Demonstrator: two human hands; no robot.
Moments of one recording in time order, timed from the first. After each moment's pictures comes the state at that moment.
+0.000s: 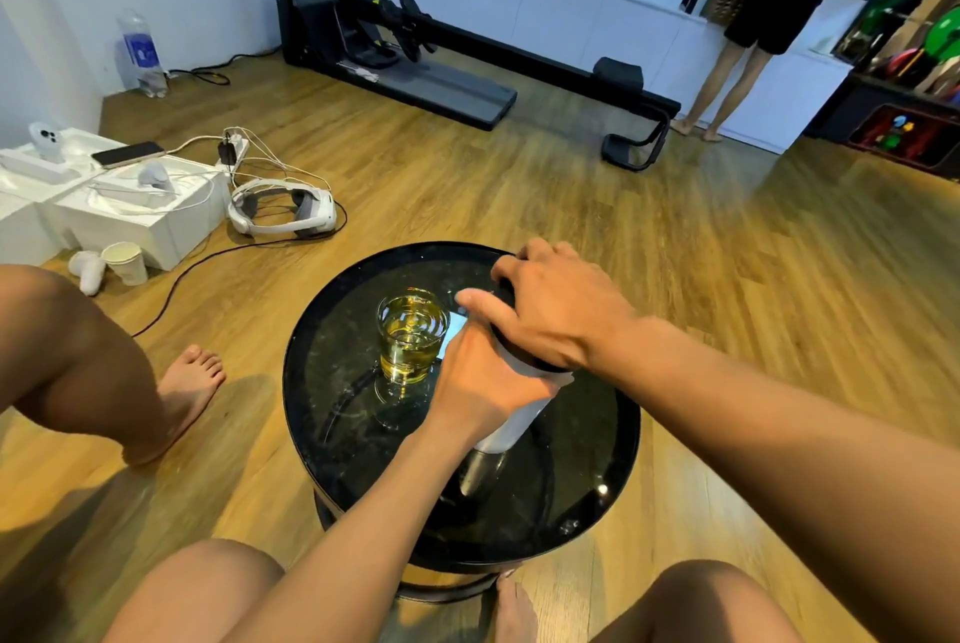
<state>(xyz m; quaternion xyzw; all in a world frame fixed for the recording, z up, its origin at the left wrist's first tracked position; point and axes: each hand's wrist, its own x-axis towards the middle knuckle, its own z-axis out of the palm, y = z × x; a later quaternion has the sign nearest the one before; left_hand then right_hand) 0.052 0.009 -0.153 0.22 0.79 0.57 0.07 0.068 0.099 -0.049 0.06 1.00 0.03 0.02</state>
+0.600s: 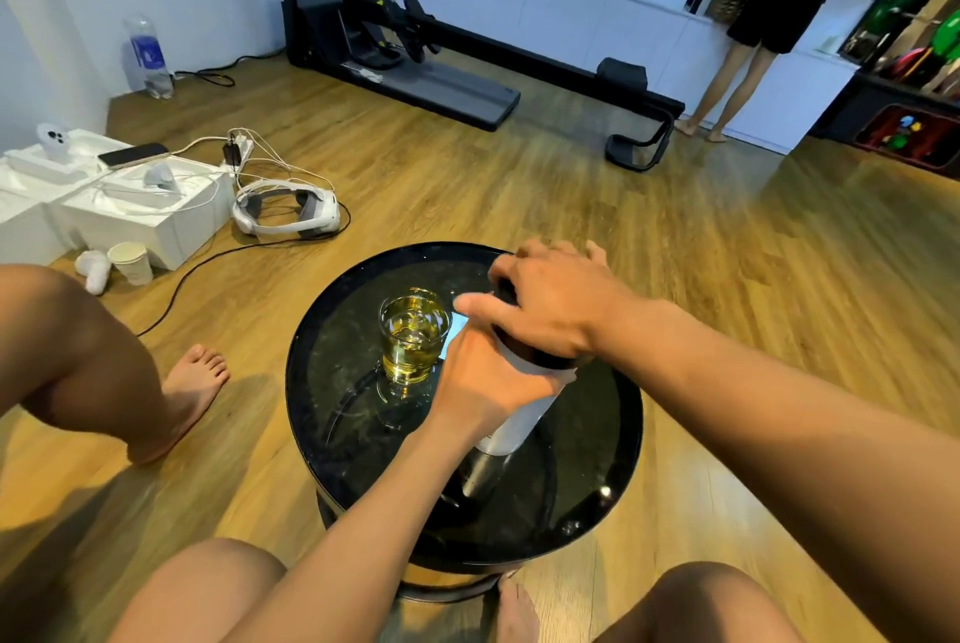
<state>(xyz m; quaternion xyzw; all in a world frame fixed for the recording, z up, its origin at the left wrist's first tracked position) 0.055 0.012 -0.151 0.21 0.78 0.59 0.07 0.058 0.100 -0.041 0.06 1.00 0.00 0.06</state>
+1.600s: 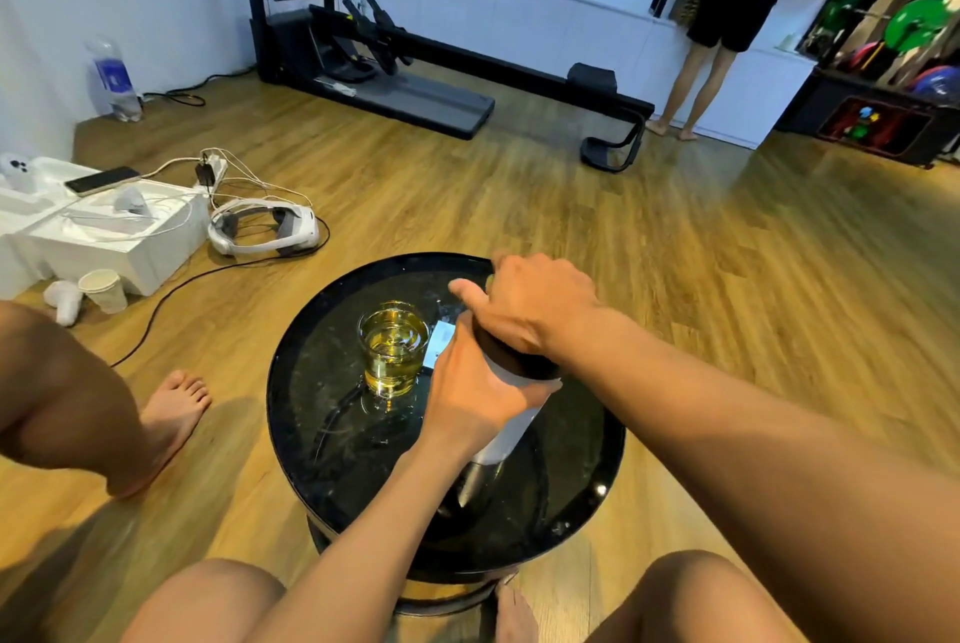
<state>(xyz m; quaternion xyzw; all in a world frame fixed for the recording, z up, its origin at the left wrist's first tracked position) 0.059 0.019 -0.159 0.20 0.77 0.60 0.08 0.054 0.110 -0.056 0.09 1.00 0.01 -0.01</state>
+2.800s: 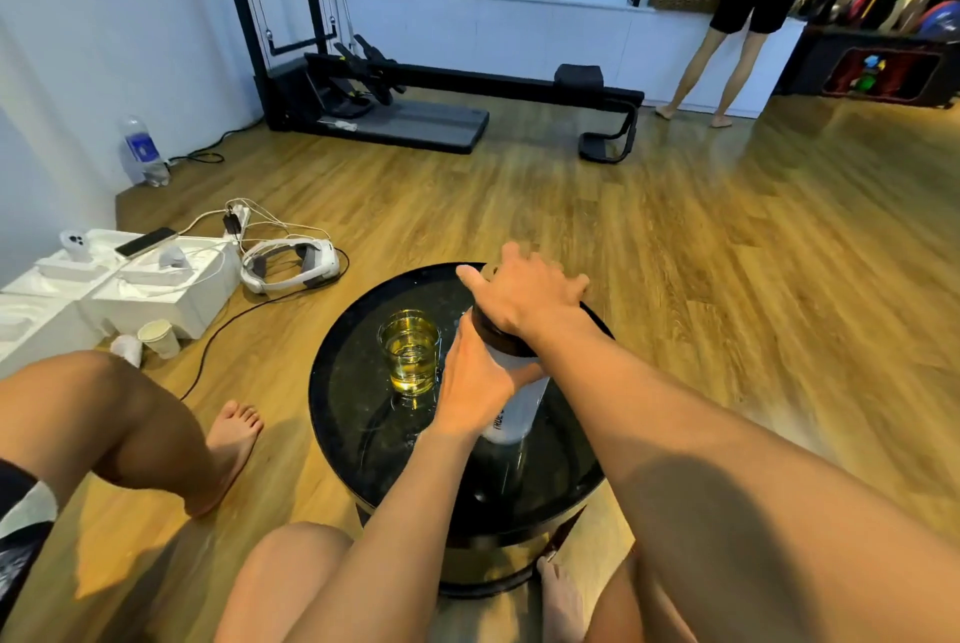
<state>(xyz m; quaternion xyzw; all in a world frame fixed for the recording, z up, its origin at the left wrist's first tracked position) 0.074 0.010 -0.142 0.22 0.78 0.57 0.13 0.072 0.093 -0.042 0.28 0.95 -0.14 -0.03</state>
